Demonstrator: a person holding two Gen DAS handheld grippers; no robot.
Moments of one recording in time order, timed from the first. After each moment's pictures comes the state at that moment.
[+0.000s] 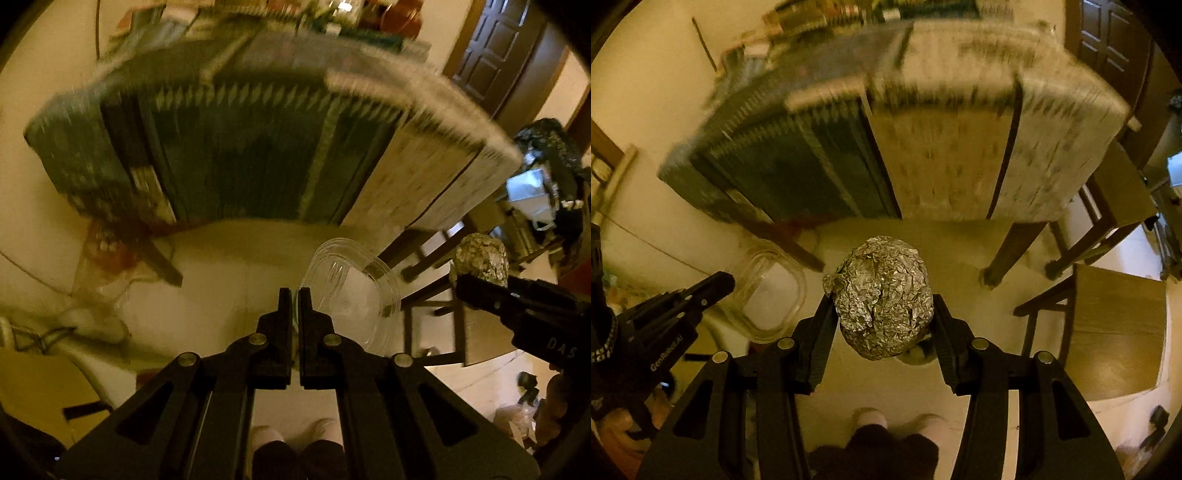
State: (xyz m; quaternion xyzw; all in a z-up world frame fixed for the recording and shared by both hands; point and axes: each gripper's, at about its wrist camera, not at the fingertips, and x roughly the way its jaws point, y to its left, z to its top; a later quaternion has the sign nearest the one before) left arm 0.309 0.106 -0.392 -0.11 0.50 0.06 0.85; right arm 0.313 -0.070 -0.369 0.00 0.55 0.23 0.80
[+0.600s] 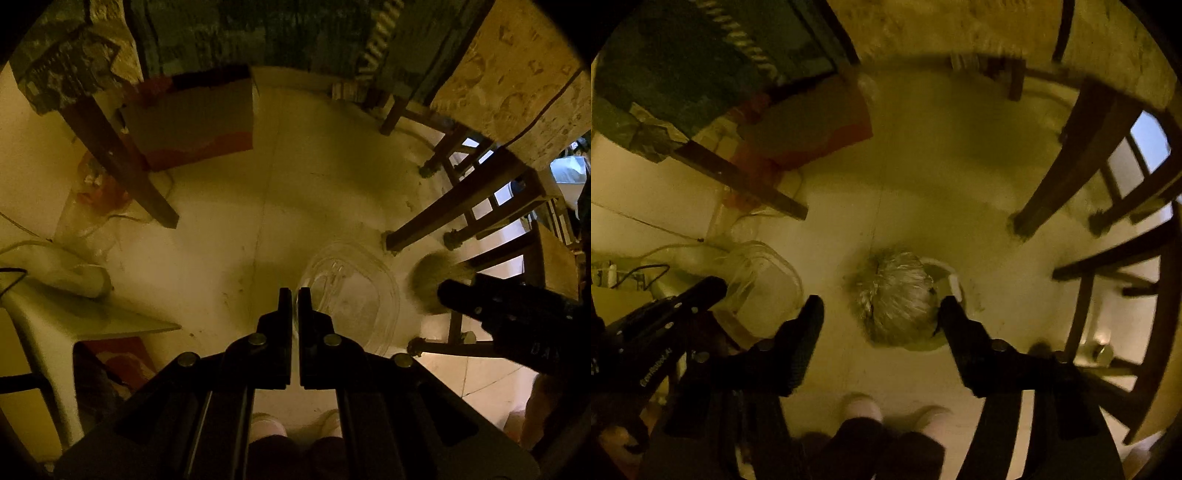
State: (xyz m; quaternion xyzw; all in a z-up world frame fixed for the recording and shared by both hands) left arm 0.321 0.111 -0.571 -0.13 0.57 0.10 0.81; right arm 0.333 -0.054 -0.544 0.02 0.63 0.25 0.73
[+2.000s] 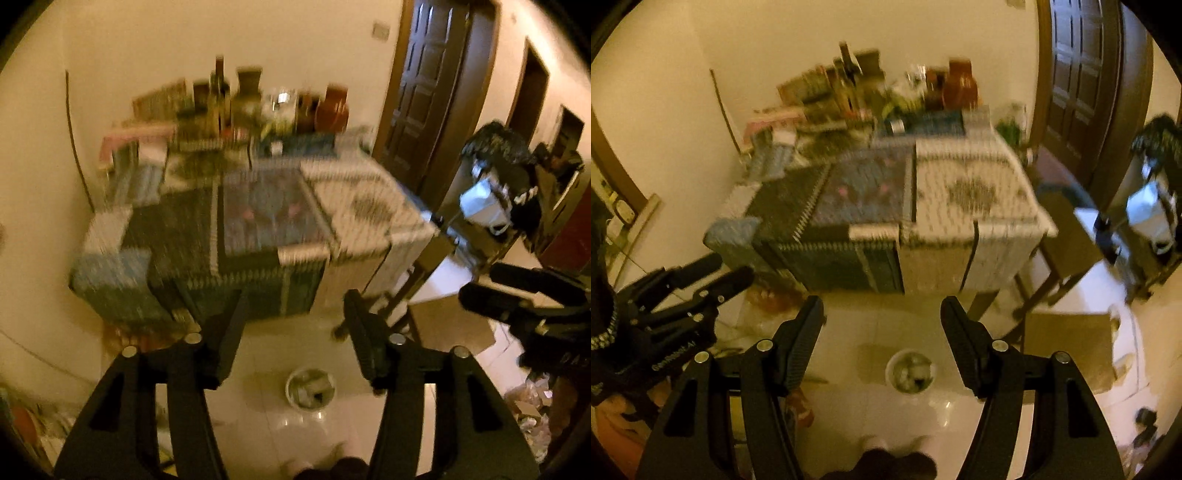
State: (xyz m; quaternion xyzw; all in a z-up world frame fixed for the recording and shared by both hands) left arm 0.286 0.109 -0.143 -0.03 0.39 -0.02 0.92; right arm 0.256 -0.066 -0.124 0.01 0.43 0.19 0.88
